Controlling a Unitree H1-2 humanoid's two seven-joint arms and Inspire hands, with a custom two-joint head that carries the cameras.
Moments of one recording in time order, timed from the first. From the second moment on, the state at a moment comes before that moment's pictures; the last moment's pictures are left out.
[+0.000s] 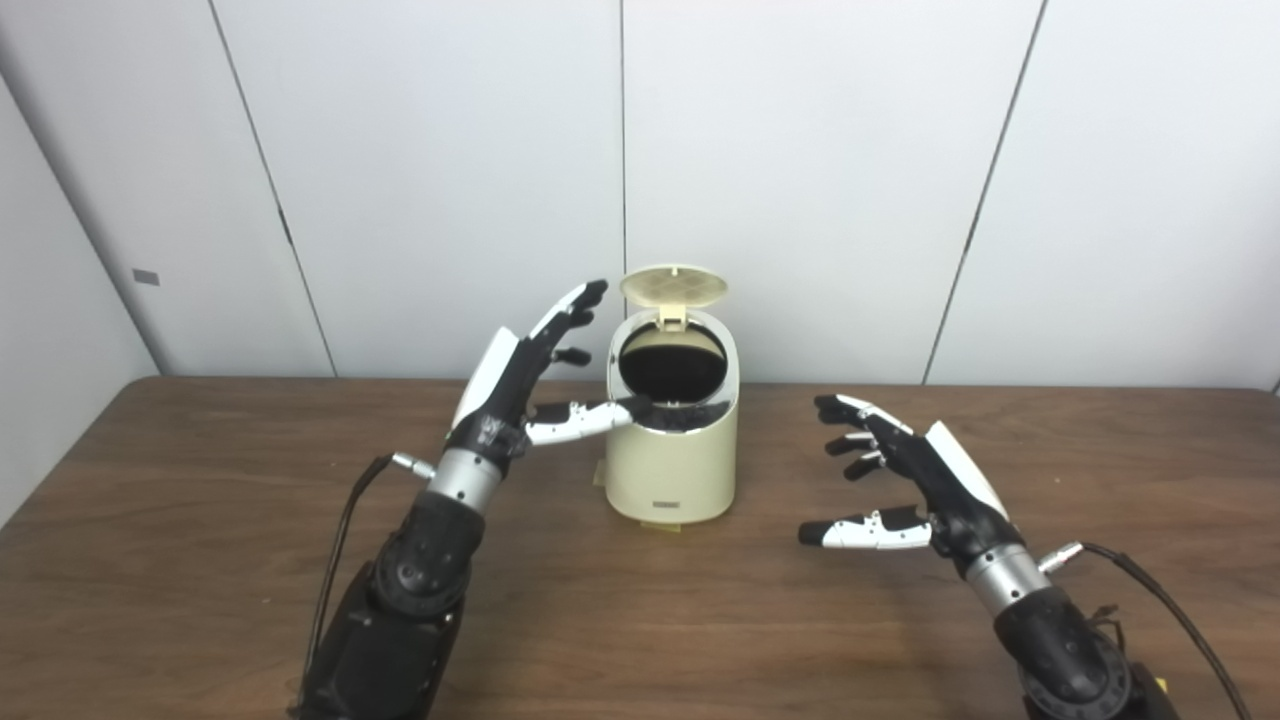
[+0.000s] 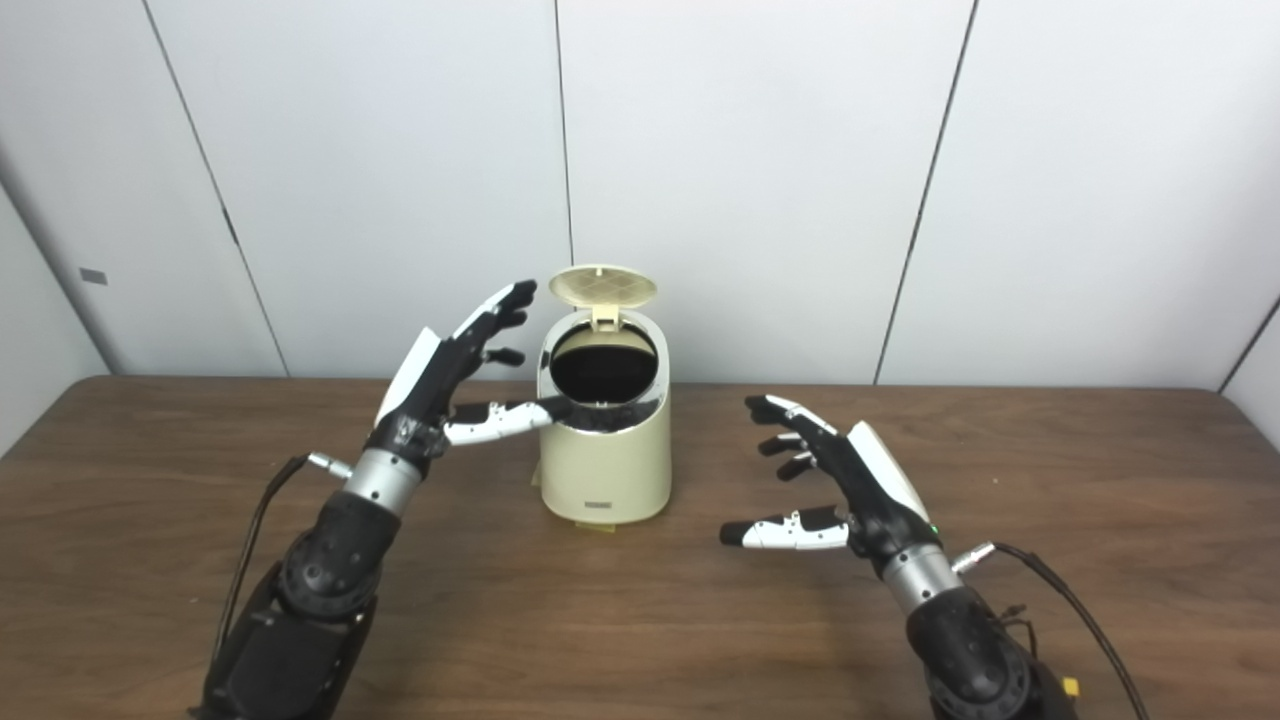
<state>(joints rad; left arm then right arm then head) -0.55 0.16 -0.10 0.31 0.28 -0.19 -0.04 -0.33 -0.26 0.10 0.12 -0.35 -0.07 0.12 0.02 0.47</state>
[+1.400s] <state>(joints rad) -0.69 0.26 -0.22 0.28 0.56 -0.15 -0.07 -0.30 -0.25 0.12 0.15 -0.36 -0.07 0.12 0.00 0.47</state>
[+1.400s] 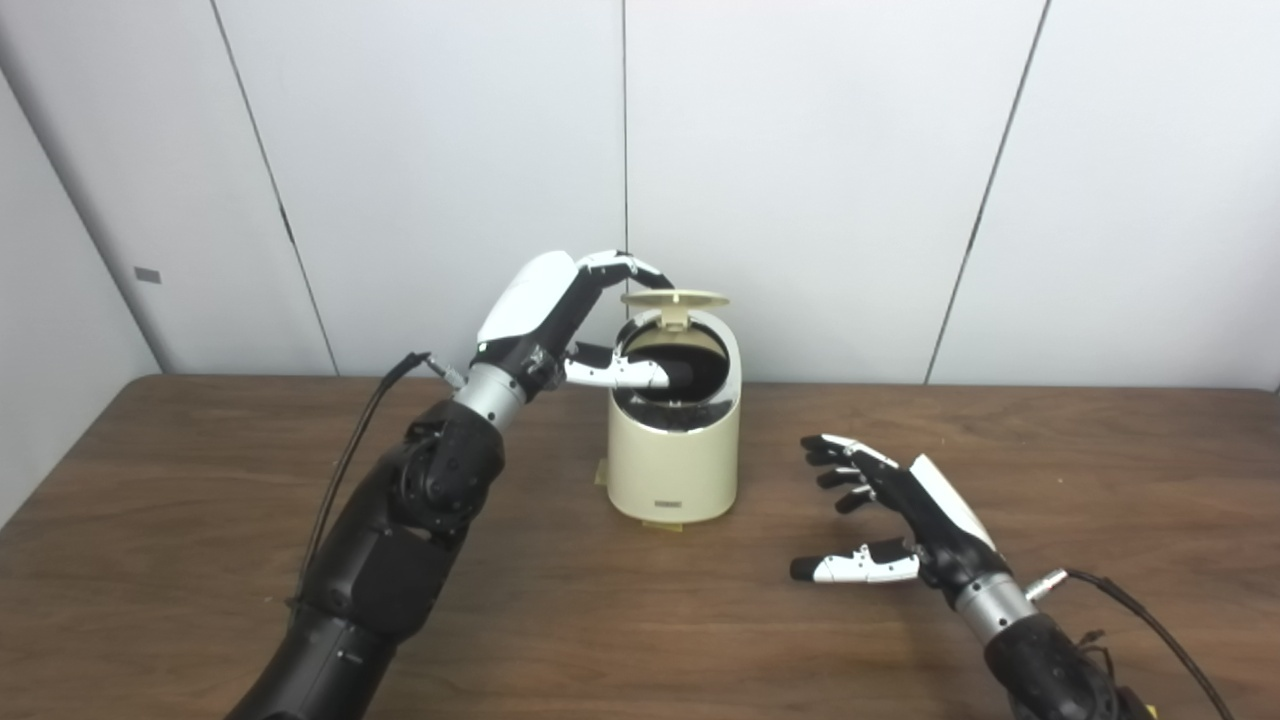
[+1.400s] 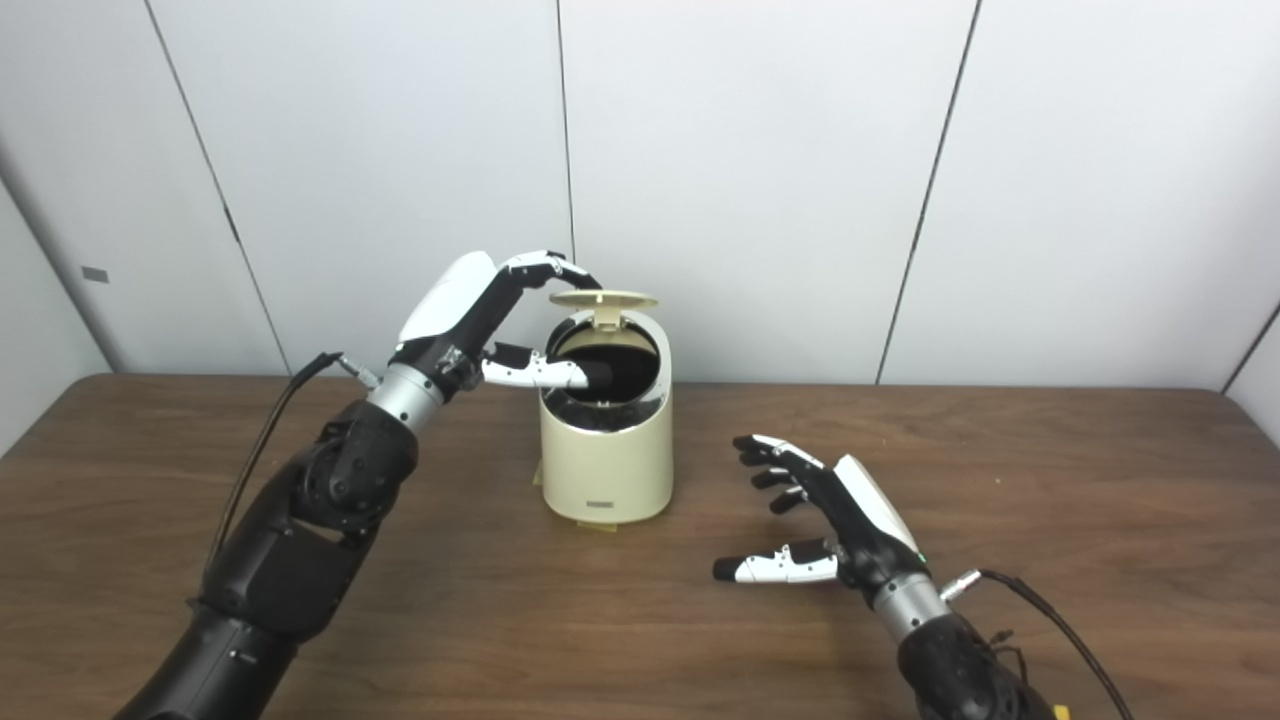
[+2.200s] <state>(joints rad) -0.68 0.32 -0.30 0.22 0.67 -0.23 -0.09 -0.30 -0.24 0.12 0.15 -0.36 -0.07 0.11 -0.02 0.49</state>
